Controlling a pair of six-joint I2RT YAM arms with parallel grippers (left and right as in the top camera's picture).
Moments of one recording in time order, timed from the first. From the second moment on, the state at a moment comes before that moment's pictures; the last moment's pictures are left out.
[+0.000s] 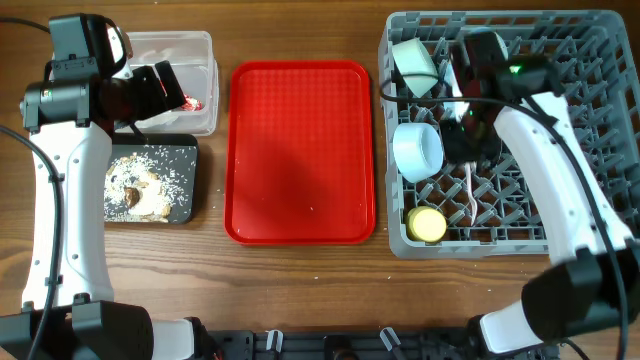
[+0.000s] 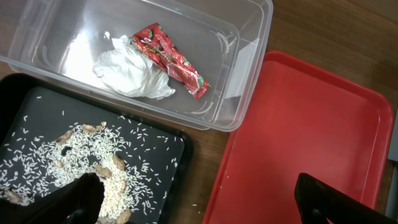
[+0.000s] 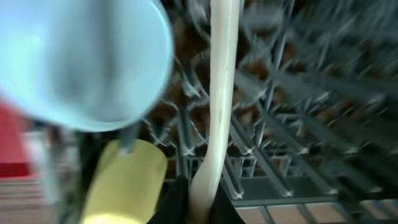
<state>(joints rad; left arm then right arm) 0.13 1.57 1.57 -1.02 0.05 -0.24 0.17 1.69 1.52 -1.39 0.15 0.08</state>
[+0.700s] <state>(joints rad) 0.13 1.57 1.57 -1.02 0.05 -0.24 0.15 1.70 1.37 -1.33 0.13 0.11</state>
